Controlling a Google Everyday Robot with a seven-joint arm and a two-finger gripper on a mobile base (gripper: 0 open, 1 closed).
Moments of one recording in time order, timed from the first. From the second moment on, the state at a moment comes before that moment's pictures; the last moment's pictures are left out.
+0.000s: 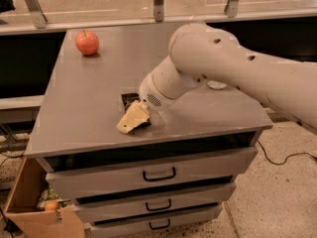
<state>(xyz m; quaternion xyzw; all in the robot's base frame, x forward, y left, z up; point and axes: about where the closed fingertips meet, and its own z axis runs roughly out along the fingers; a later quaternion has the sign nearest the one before) 0.537 0.057 0.824 -0.53 0.78 0.16 0.28</state>
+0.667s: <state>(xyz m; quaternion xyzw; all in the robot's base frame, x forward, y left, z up) 0.536 0.056 0.831 -0.53 0.78 0.16 0.28</state>
